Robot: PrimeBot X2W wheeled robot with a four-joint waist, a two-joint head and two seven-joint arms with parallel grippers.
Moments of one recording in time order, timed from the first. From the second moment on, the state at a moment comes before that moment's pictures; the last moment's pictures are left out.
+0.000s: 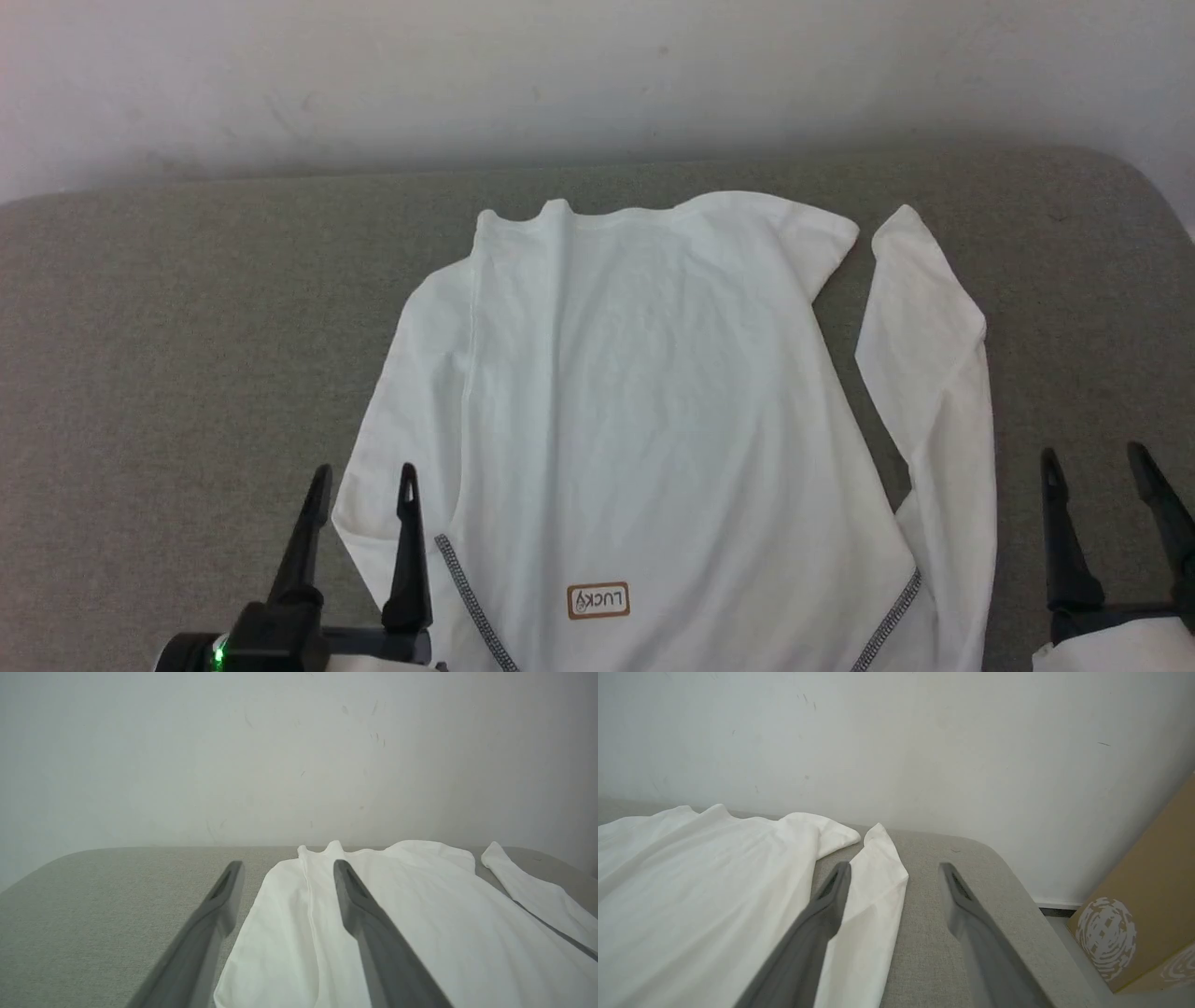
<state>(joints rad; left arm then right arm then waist) 0.14 0.36 -0.37 -0.25 -0.33 0.42 -0.26 0.22 -0.06 -0.18 -0.28 -0.02 0.13 -0.05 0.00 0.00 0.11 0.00</state>
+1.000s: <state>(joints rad) -0.52 0.60 -0.25 -0.06 -0.54 -0.05 0.44 0.08 -0.05 -0.16 -0.21 0.07 0.13 -0.12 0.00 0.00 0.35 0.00</state>
